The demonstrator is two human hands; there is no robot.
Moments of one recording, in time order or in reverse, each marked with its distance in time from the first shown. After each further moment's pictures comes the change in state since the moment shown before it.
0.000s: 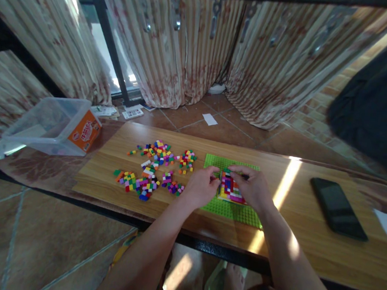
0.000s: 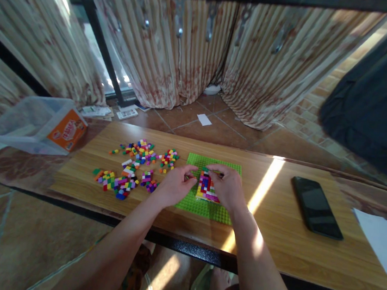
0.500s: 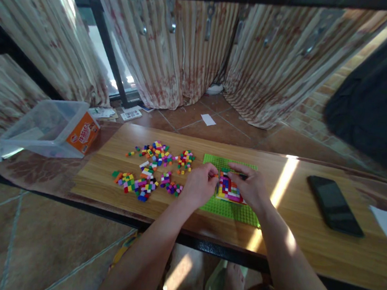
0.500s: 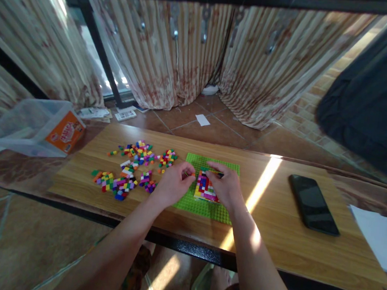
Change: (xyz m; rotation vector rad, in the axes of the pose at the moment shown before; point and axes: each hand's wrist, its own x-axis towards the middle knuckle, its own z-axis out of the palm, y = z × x) left_hand 0.002 -0.002 0.003 -0.043 0.140 0.096; right_hand 0.000 0.008 0.000 0.062 0.004 0.041
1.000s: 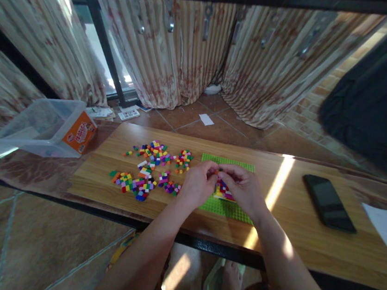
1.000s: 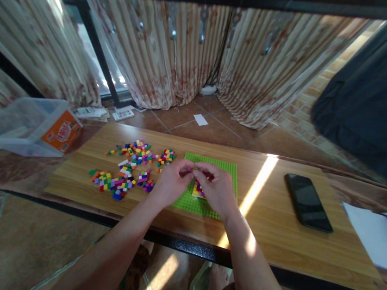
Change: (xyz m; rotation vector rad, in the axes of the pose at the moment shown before) left_hand -0.001 0.001 0.002 -0.160 0.041 0.123; right_hand -0.026 -0.040 0.003 0.133 -0.125 -0.126
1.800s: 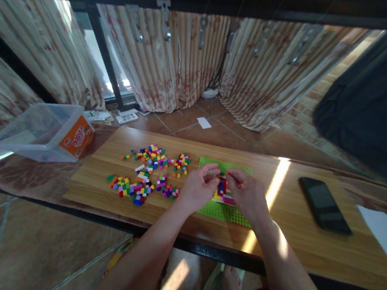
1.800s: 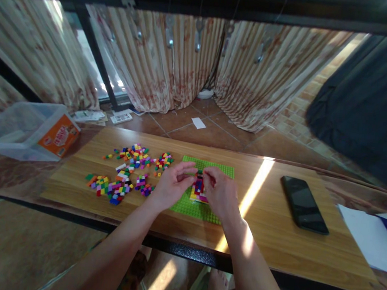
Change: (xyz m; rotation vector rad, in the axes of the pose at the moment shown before) left_hand 0.000 0.001 0.007 -0.339 -0.020 -0.195; right_hand -0.002 0.007 -0.012 -0.415 0.126 -0.112
